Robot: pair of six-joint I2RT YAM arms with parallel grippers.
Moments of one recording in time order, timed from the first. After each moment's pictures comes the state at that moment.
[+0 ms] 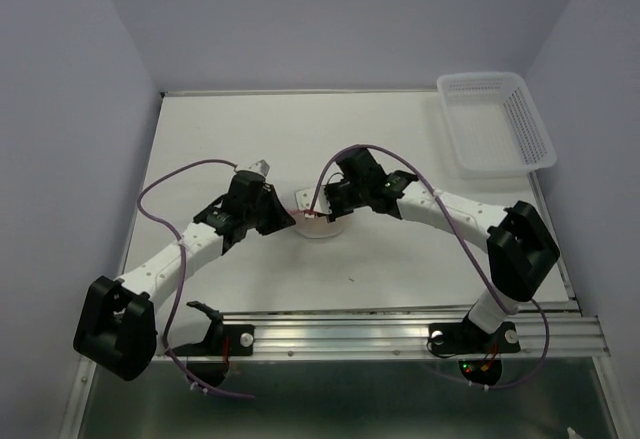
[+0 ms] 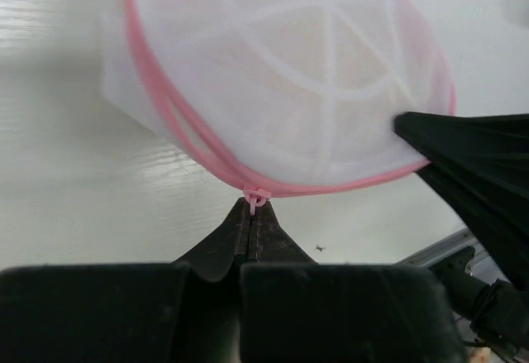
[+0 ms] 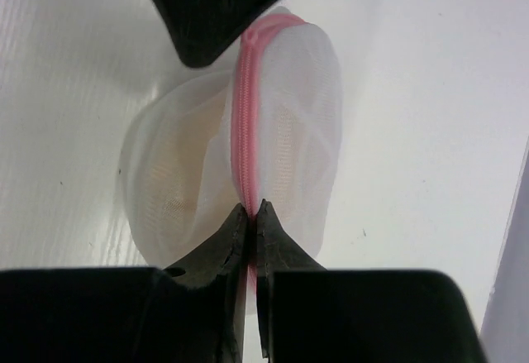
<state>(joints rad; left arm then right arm) -0.50 1.15 0.68 -0.30 0.16 -0.76 0.82 1.68 1.24 -0.32 -0.38 -1.05</state>
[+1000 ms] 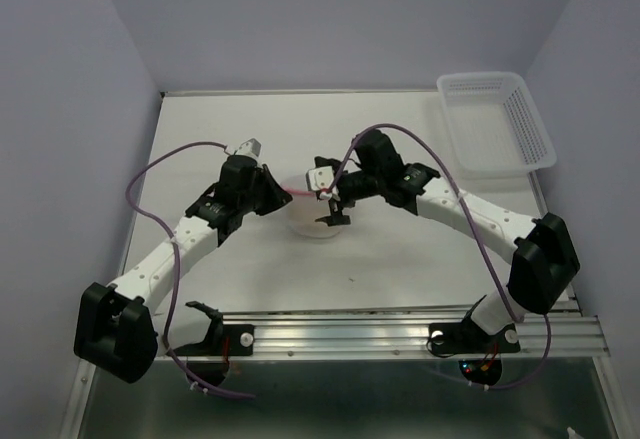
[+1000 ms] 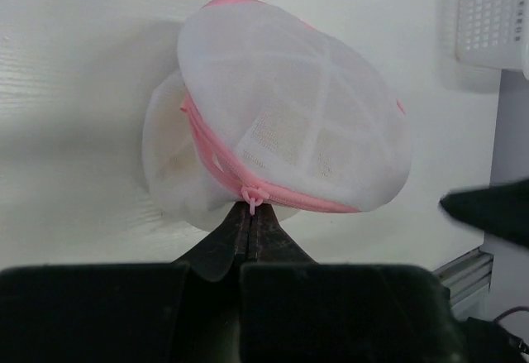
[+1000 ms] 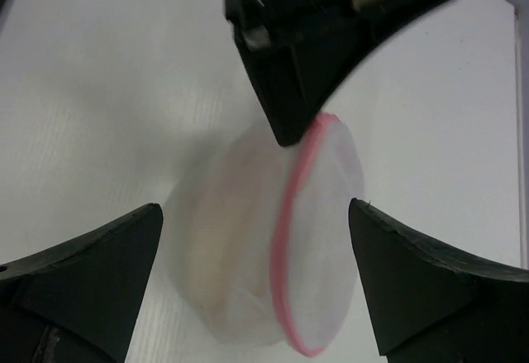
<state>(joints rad) -0.43 1.16 0.78 -0.25 0.11 -0.74 0.68 1.55 1.25 -0.29 -0.72 -0.89</state>
